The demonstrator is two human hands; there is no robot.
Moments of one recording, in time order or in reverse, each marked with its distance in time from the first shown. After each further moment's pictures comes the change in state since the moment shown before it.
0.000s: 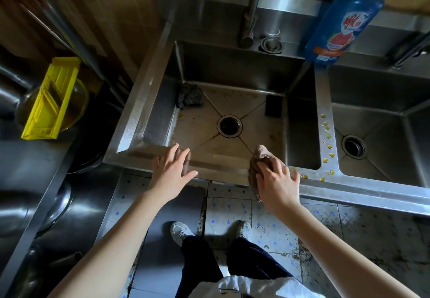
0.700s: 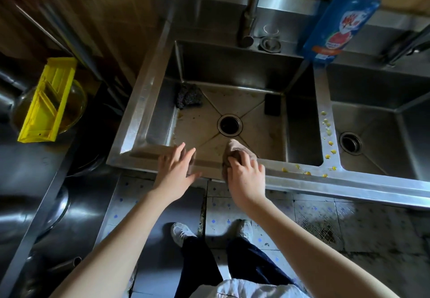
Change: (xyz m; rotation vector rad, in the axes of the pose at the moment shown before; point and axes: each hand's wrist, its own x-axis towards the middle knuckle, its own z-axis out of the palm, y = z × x) left_hand -0.003 -0.003 -0.005 0.012 0.009 0.093; right_hand 0.005 -0.084 0.009 0.097 0.050 -0.068
